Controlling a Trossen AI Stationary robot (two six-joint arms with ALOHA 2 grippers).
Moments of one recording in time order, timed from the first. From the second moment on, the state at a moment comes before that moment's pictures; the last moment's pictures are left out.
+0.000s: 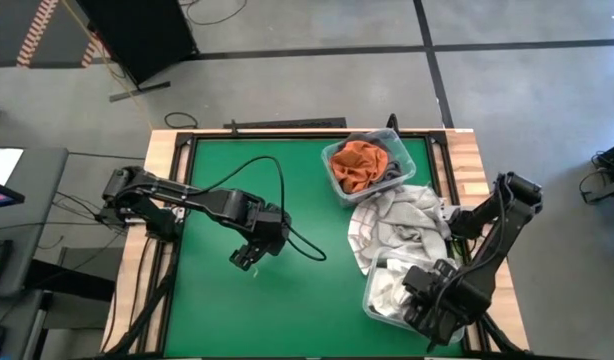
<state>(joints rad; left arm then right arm) -0.20 1.62 1.45 -1.10 0.01 0.38 0.97 1.56 1.28 -1.27 0.19 1.61</state>
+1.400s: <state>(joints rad) -0.20 1.62 1.45 -1.08 -0.01 0.20 0.84 1.56 0.97 -1.09 0.21 -0.04</state>
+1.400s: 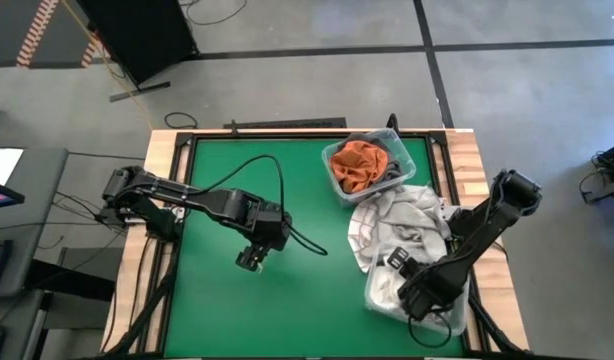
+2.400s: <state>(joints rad) -0.20 1.62 1.45 -1.08 -0.02 0.21 0.86 1.56 1.34 -1.40 0.27 0.17</state>
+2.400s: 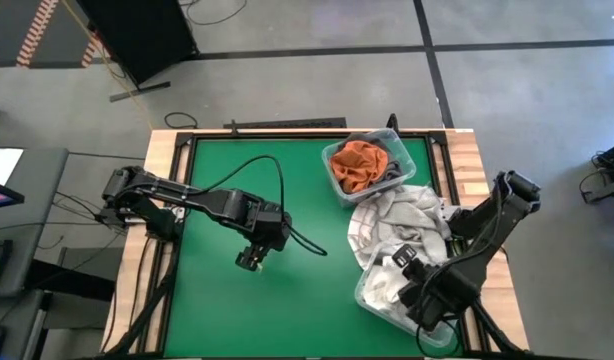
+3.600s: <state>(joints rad) -0.14 1.62 1.11 -0.61 0.14 0.38 0.72 1.56 1.29 -1.57 0.28 1.19</state>
